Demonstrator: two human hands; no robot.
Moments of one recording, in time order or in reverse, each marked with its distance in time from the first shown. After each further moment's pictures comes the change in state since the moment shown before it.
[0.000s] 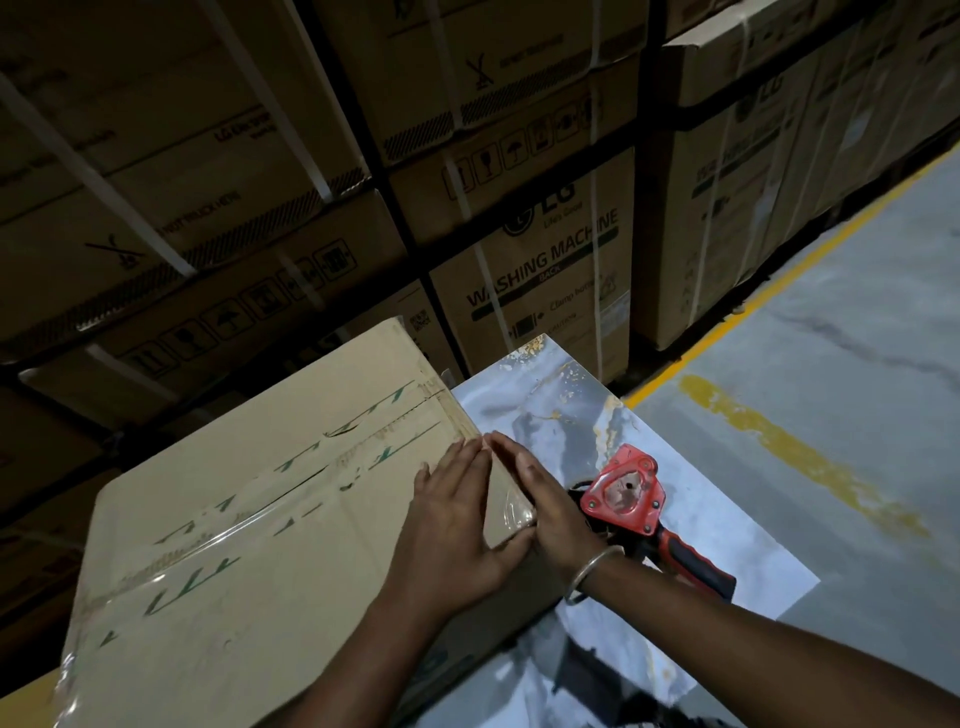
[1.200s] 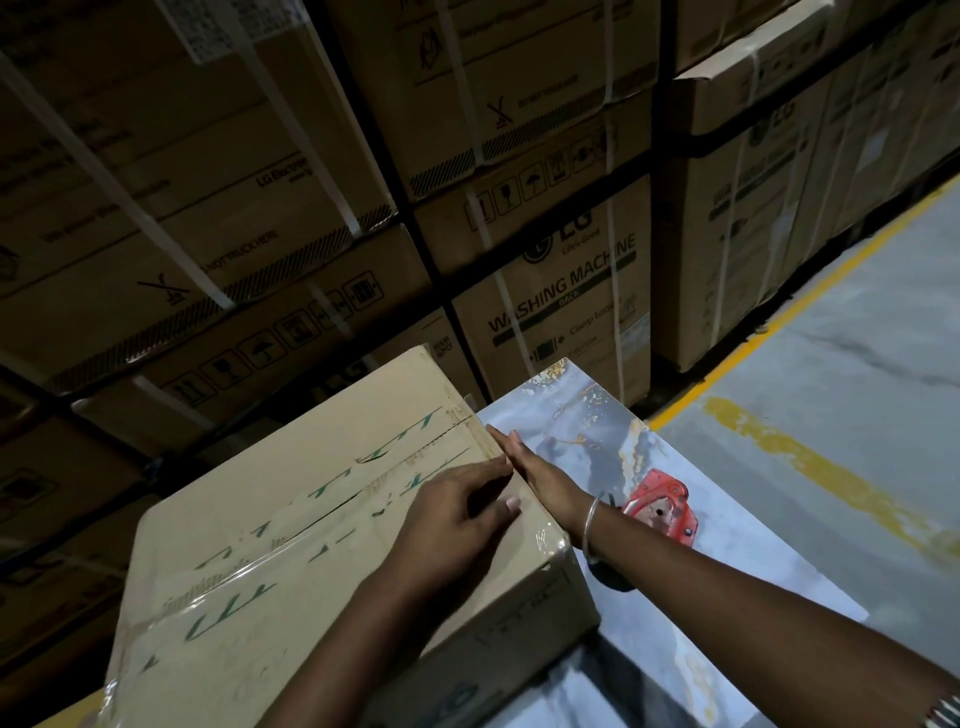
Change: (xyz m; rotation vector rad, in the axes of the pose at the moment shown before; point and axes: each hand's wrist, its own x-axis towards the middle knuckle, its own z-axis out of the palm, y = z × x) left_hand 0.027 -0.029 -0.033 -0.373 -0.056 -0.103; right_hand 0.063 -0.017 0.003 0.079 -0.170 0.147
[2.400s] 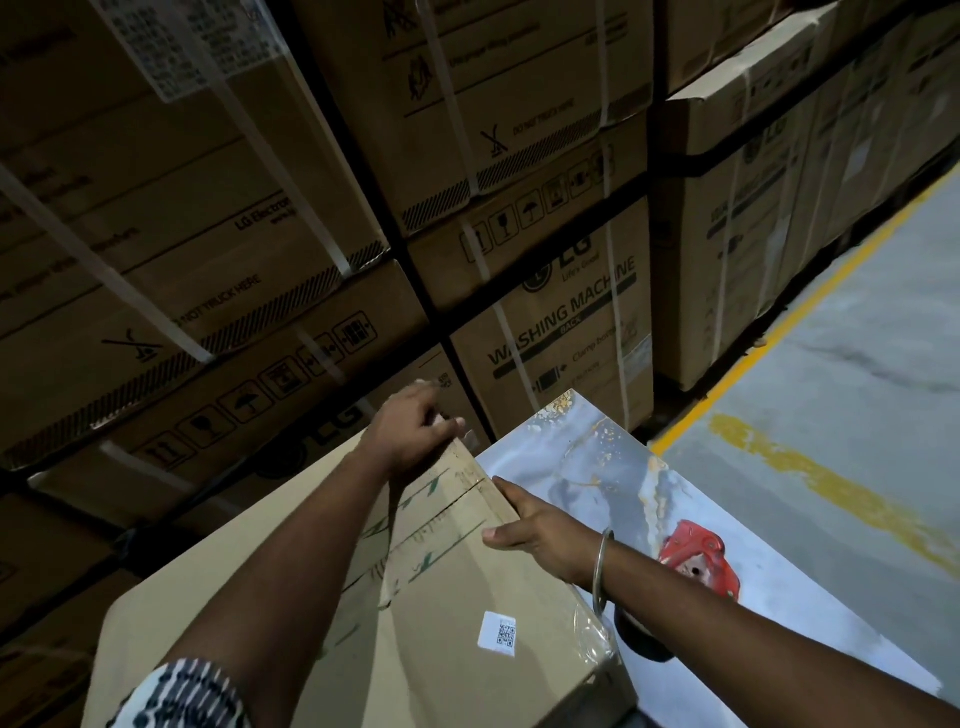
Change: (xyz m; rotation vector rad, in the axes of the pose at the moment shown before) left_hand 0.193 -0.101 -0.067 0.437 -0.057 -0.047; right_hand 0.054 -0.004 -0.003 -0.057 -0.056 0.069
